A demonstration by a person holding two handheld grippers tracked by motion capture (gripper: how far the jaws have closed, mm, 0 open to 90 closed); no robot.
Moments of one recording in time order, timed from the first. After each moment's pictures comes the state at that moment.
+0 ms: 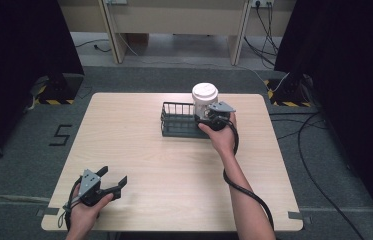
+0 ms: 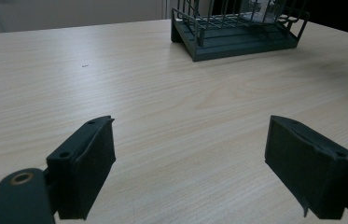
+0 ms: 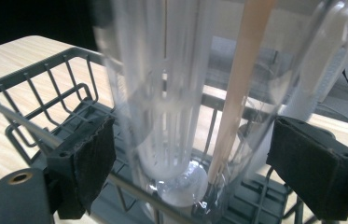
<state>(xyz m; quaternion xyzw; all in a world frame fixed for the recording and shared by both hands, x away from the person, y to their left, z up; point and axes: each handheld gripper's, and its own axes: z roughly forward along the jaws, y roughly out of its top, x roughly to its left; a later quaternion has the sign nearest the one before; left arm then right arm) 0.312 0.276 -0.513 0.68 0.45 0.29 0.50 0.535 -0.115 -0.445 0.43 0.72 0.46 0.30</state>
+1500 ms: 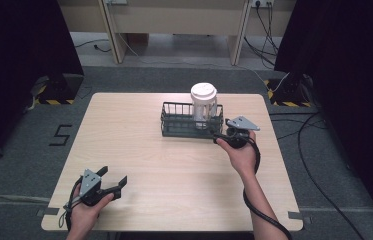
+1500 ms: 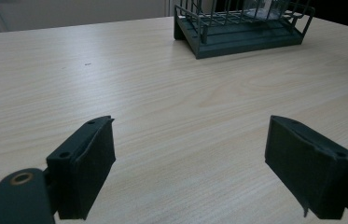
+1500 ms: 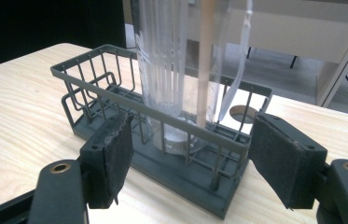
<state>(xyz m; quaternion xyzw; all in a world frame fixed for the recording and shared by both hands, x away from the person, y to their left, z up) 0.313 0.275 -0.514 0.68 0.45 0.29 0.50 0.464 -0.164 -0.433 0.41 0.71 0.49 0.29</state>
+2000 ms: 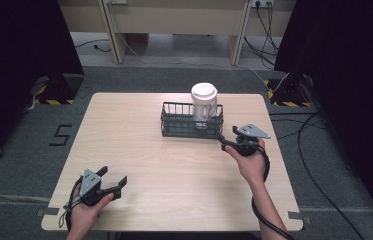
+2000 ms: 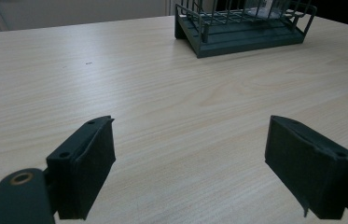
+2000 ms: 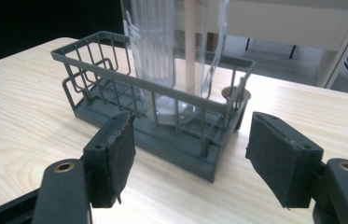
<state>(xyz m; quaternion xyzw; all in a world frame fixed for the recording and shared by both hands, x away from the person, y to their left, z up) 0.313 0.275 -0.515 0.68 0.45 0.30 0.50 0.441 -0.189 -0.441 0.43 0.71 0.48 0.28</state>
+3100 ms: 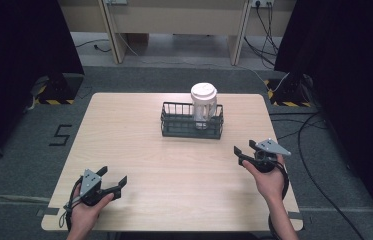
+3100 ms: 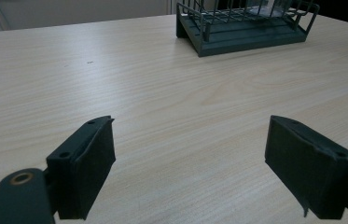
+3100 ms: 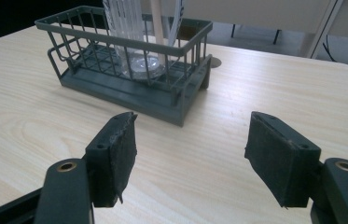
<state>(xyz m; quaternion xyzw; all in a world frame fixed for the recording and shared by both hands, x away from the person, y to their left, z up) 0.313 0.275 -0.515 0.68 0.46 0.30 0.49 0.398 -0.235 -0.453 0.45 0.71 0.47 0.28</state>
